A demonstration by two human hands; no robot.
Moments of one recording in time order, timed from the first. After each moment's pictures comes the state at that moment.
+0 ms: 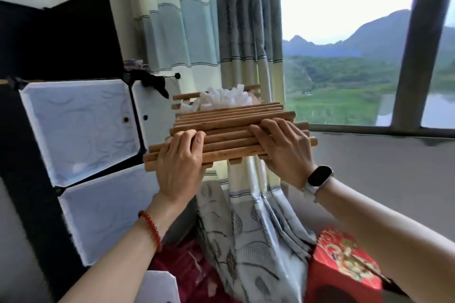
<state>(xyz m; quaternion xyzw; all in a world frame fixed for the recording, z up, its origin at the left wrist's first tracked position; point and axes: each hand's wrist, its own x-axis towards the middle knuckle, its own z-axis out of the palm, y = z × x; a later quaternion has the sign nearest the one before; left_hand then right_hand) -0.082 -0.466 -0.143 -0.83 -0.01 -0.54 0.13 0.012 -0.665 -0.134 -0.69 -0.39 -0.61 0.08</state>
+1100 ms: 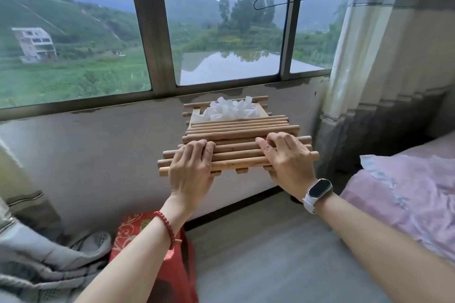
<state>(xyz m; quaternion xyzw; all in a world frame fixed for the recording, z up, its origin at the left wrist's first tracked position) 0.173 -1.046 -0.284 -0.79 0.38 -0.47 -0.14 0.057 -1.234 -0.262 -0.87 -0.01 -0.46 -0.16</state>
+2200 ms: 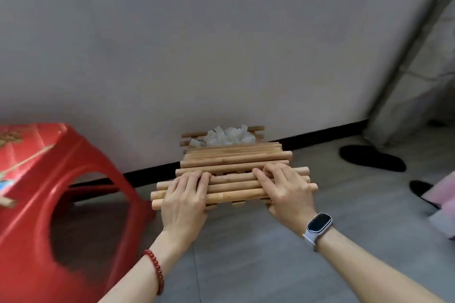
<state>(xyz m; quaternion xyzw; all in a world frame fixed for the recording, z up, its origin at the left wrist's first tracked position) 0.404 -1.293 -0.975 -0.88 0.33 -0.32 -0.10 0.333 -1.503 -0.971 -0.93 -0.07 -0.36 -0.03</state>
